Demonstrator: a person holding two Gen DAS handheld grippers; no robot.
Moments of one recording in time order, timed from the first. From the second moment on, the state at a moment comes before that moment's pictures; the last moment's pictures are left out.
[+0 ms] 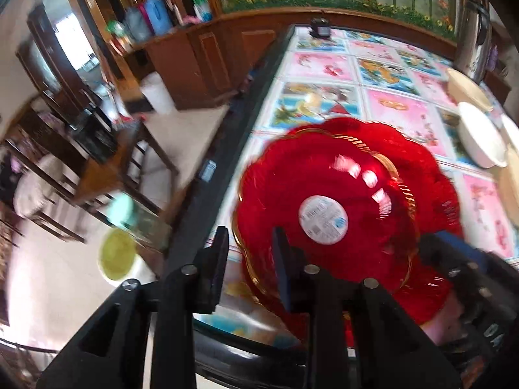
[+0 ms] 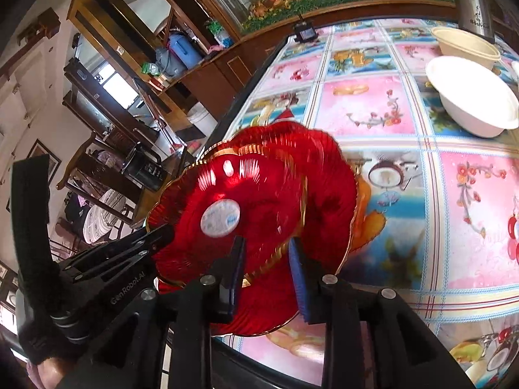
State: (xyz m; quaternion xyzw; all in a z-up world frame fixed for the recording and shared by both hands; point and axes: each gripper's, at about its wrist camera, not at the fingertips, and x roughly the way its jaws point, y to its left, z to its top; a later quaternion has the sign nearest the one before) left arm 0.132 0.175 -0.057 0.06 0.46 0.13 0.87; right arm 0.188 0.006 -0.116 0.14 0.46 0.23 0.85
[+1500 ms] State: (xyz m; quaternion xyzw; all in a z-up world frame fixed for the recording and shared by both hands) left arm 0.103 0.040 -0.048 0.05 0.43 -0.02 0.90; right arm 0.133 -0.192 -0.093 0.16 0.32 0.12 0.93
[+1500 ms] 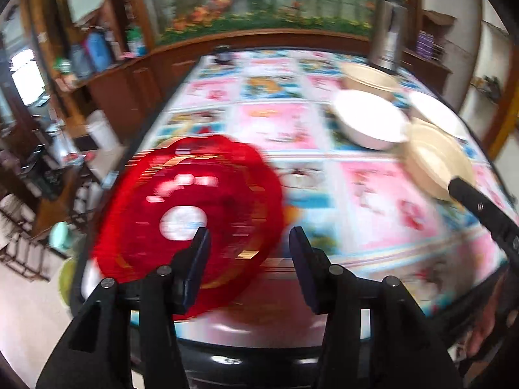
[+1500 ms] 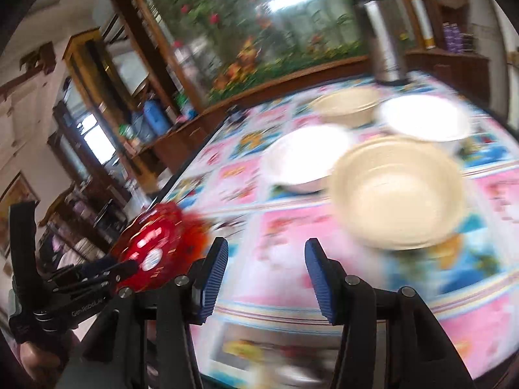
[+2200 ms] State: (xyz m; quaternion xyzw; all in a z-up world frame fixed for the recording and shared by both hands) left arm 0.199 -0.108 -0.055 -0.05 0.55 -0.13 0.83; right arm 0.171 -0.370 -0.116 0.33 0.35 0.07 0.87
